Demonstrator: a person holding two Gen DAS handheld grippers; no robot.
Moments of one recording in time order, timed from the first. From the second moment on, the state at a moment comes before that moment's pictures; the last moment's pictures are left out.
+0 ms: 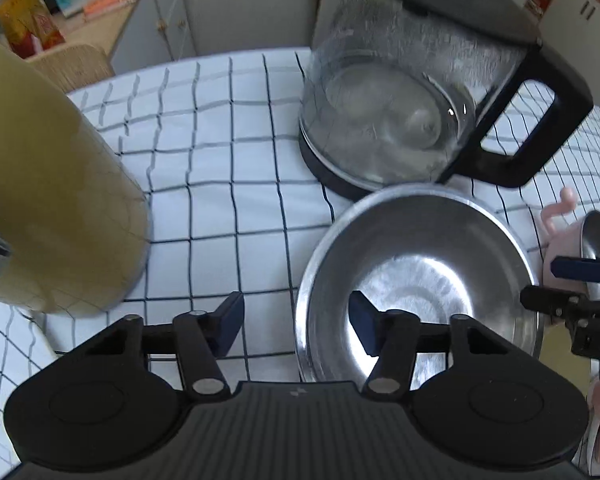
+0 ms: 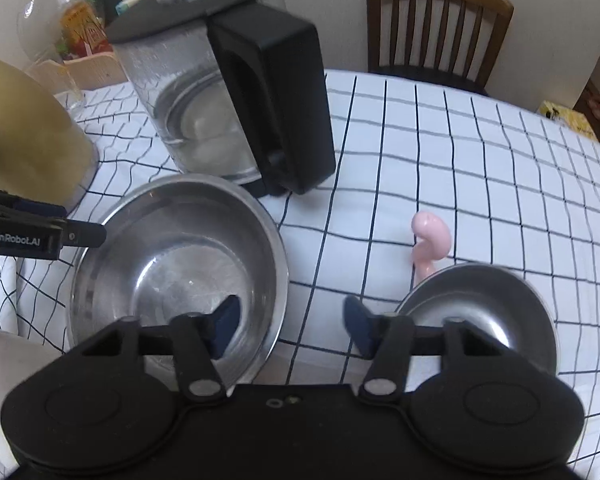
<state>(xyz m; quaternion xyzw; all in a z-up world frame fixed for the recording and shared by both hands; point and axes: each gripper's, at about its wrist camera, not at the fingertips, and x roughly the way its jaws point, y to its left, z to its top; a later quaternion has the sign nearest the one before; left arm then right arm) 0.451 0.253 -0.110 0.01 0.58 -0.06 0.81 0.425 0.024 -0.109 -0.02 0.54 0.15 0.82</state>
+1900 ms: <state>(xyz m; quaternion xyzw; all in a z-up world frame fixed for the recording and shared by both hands) 0.227 0.142 -0.016 0.01 0.57 -0.02 0.82 0.256 -0.085 -0.013 0.02 0.54 0.25 0.80</state>
